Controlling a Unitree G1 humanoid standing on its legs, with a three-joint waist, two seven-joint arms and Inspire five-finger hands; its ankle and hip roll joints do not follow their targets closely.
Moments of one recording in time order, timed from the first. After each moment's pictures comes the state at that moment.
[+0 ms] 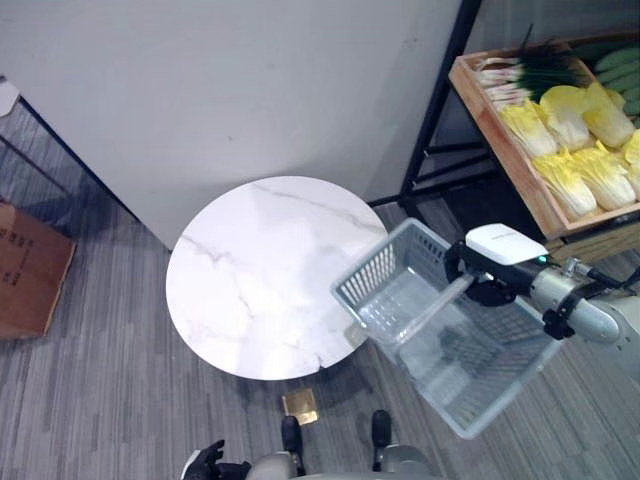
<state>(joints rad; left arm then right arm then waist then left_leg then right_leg) 0.06 0.25 -0.15 1.25 -0.12 -0.14 0.01 -0.01 -1.25 0.23 0.06 -0.33 -0.27 0.05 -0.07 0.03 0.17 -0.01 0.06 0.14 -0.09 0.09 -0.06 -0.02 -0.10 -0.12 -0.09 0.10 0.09</state>
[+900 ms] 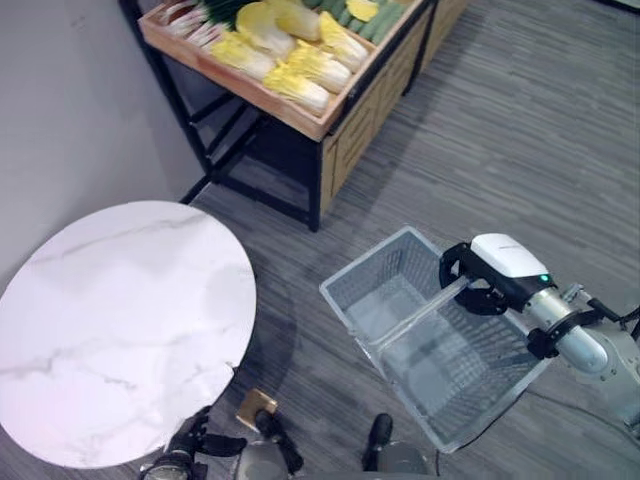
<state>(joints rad) 0.02 0.32 -0.07 1.19 -0.08 -0.16 -0.01 0.09 -1.00 0.10 -0.02 -0.35 -0.24 0.03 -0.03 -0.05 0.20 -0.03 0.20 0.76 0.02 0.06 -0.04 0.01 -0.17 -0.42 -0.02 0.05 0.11</state>
